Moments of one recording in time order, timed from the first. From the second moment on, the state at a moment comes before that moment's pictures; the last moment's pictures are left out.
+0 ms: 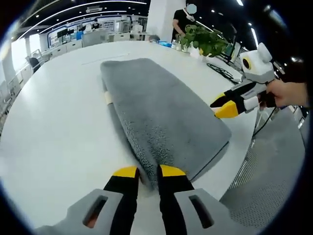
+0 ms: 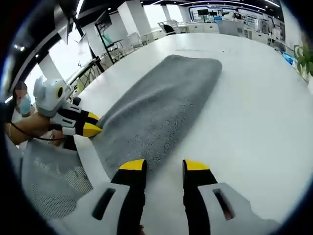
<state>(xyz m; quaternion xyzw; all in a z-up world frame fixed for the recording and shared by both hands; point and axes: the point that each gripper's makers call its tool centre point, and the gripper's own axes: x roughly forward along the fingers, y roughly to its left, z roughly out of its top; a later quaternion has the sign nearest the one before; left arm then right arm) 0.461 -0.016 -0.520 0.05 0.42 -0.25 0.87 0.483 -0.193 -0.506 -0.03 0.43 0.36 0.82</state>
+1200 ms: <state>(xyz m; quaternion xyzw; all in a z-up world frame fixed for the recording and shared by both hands) 0.460 -0.021 -0.517 0.04 0.41 -0.26 0.87 0.458 -0.172 -0.514 0.05 0.45 0.35 0.82</state>
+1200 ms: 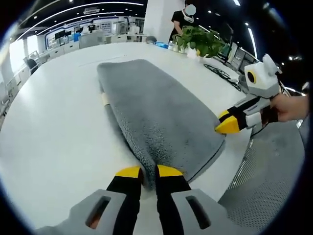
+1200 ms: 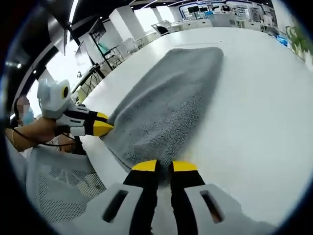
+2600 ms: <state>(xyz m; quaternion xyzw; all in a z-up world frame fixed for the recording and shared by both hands) 0.447 -0.049 -0.457 -0.10 0.38 -0.28 0.88 0.467 -0.181 -0.442 0.13 0.40 0.35 0.84</state>
